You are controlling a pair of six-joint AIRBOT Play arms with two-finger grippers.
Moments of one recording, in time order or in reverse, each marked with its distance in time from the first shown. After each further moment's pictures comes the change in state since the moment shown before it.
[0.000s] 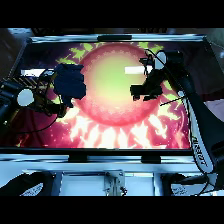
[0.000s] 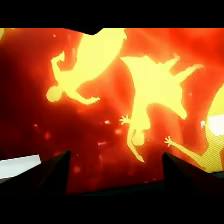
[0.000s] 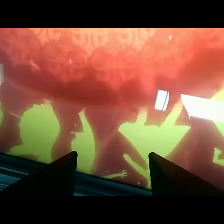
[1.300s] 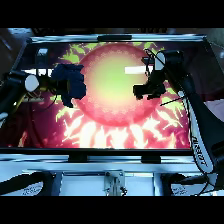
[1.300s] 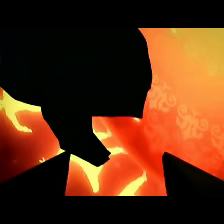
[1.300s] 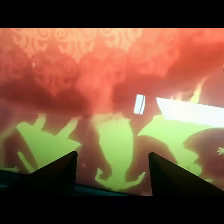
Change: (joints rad) left arm 0.098 -0.215 0.179 0.005 0.368 -0.091; right arm 0.000 0.000 0.000 -0.097 -0.005 -0.011
